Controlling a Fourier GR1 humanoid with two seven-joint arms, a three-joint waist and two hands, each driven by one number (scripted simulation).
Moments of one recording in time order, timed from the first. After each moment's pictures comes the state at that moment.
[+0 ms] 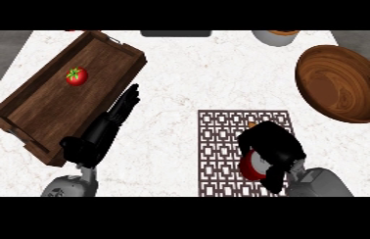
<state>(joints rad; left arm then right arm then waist) -0.10 0.10 -0.14 -1.62 -0.01 -0.17 0.09 -0.20 -0.34 0.42 -1.62 0.96 0.54 0.08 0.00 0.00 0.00</state>
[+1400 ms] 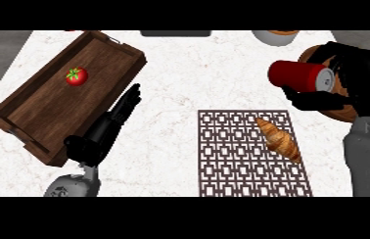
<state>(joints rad) -0.10 0.08 -0.13 -1.60 -0.02 -0.18 0.08 -0.42 -0.27 -0.13 -1.72 0.88 0.19 0.32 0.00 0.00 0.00</state>
